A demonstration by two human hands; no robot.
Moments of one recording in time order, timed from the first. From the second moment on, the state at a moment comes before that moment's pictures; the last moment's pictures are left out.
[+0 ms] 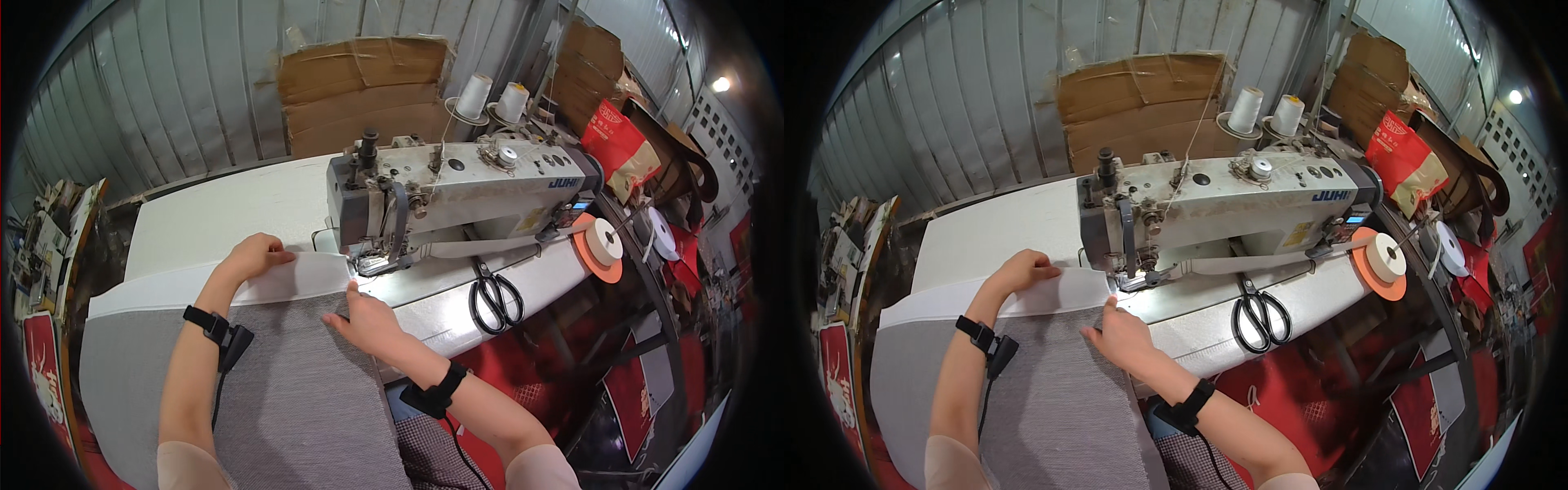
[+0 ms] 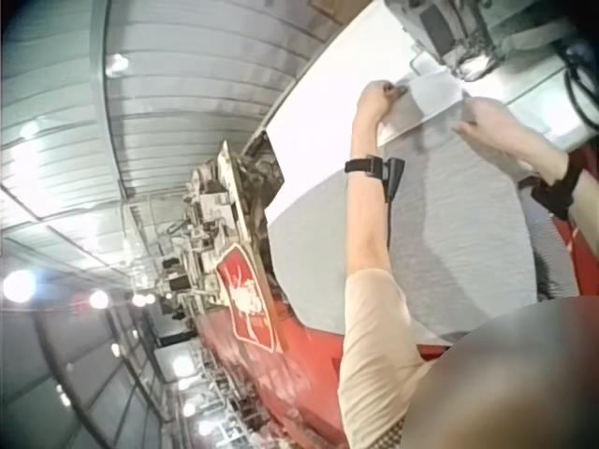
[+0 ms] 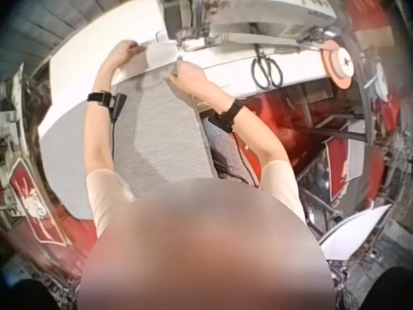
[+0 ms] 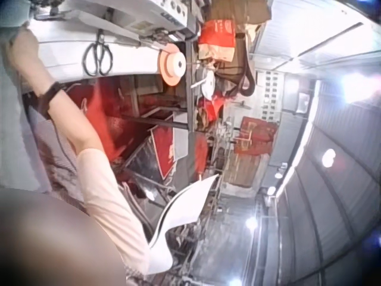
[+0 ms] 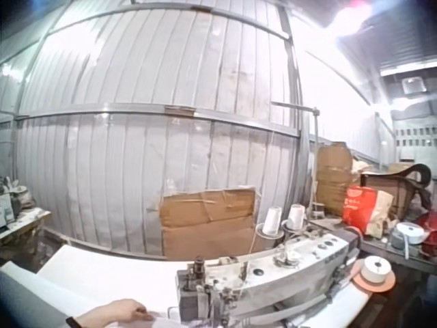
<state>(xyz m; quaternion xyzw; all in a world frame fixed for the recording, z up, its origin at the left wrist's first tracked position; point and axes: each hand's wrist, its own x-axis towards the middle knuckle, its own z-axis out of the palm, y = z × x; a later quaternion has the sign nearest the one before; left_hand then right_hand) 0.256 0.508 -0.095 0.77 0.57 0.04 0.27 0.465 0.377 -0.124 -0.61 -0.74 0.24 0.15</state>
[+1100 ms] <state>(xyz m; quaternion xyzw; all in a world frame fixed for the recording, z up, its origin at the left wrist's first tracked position) 0.255 0.421 -0.071 0.81 0.55 0.09 0.19 0.667 0.255 -0.103 -0.70 -0.53 0.41 0.24</state>
